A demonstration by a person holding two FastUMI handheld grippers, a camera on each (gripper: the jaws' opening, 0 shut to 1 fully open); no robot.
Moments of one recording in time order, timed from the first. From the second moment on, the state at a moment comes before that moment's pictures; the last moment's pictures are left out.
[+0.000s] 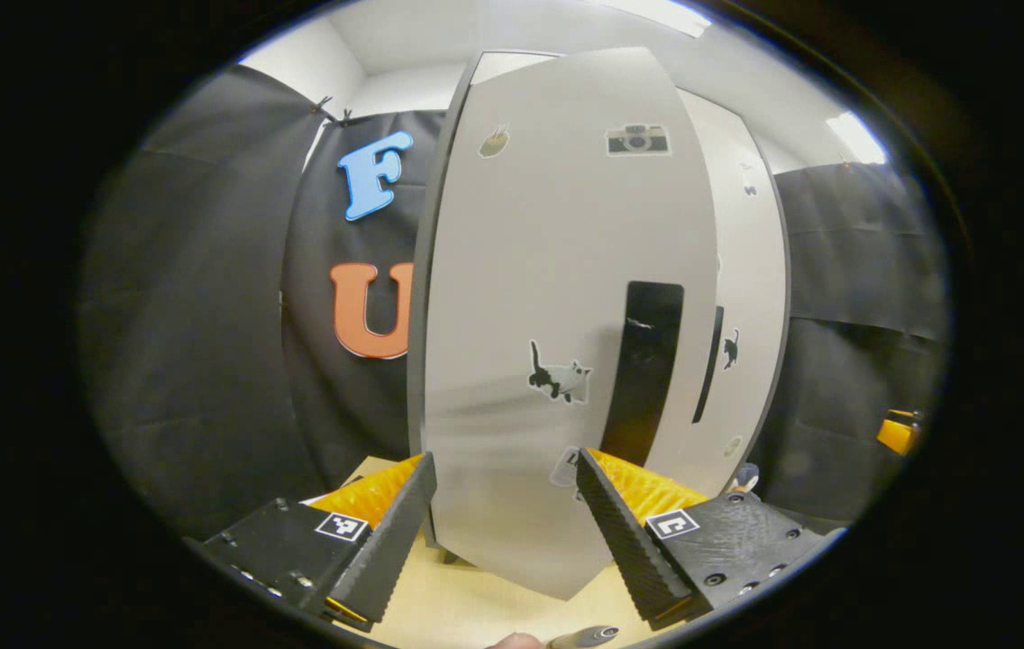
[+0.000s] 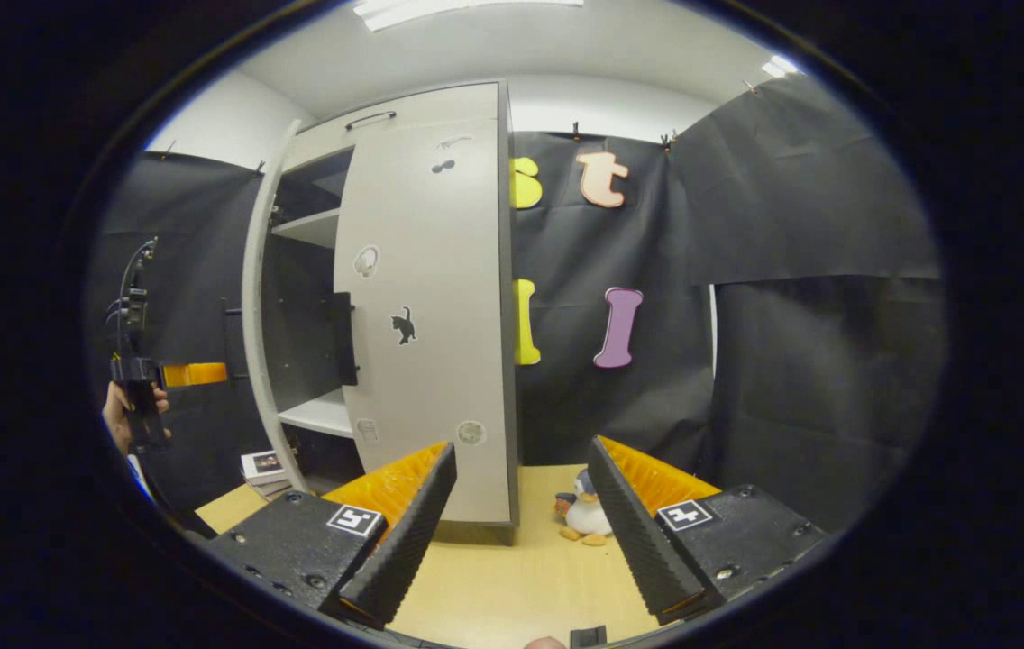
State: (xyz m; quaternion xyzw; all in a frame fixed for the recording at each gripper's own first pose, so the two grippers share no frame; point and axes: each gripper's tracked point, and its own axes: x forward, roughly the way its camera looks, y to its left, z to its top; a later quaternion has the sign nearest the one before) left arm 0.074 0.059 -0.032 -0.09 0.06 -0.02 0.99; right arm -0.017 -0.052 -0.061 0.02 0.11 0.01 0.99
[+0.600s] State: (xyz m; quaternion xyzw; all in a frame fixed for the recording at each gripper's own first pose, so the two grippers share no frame) left arm 0.046 0.045 0.032 -0.05 0.01 -0.05 1.00; right arm -0.015 -0.040 -0.003 0.01 0.04 0.02 1.00
